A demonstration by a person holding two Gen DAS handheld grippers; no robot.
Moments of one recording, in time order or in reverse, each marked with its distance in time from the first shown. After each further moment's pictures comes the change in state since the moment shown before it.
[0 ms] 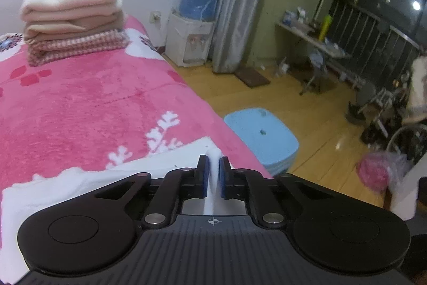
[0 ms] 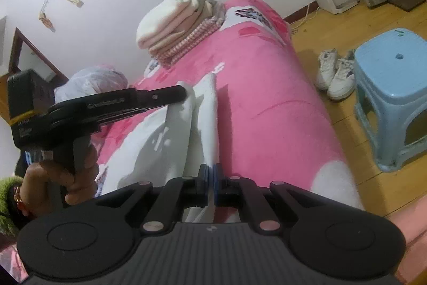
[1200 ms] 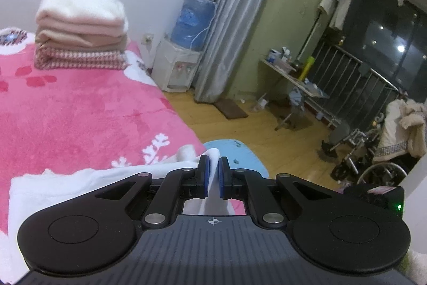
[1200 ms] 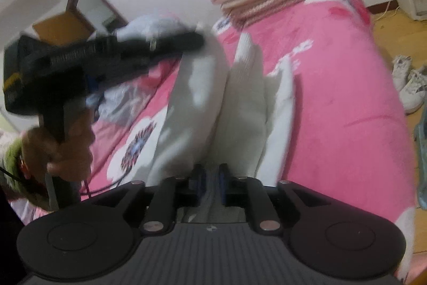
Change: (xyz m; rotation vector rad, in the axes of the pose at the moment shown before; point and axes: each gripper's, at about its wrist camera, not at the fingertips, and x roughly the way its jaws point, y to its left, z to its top) left arm -0.042 0.018 -0.001 -0.107 -0.125 -0.112; right arm 0.039 0.028 0.011 -0.203 0.156 0.232
